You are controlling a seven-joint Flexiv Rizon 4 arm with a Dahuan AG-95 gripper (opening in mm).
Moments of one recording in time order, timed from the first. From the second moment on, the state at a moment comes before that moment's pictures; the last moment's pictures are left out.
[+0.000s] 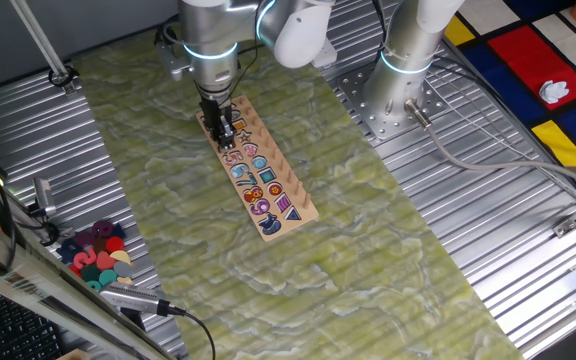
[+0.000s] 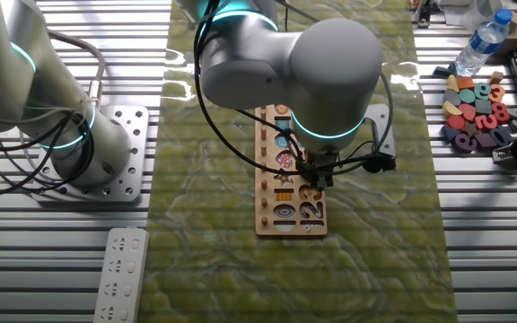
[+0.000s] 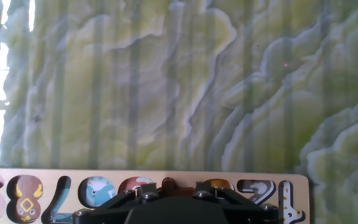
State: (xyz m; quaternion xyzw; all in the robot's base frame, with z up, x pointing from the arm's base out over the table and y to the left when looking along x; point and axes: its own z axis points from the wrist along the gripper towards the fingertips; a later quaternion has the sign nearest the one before) arm 0.478 -0.056 0.029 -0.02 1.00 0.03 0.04
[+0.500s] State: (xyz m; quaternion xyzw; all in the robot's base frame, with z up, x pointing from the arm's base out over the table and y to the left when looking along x) arm 0.477 -0.055 0.029 -0.02 1.00 0.03 0.04
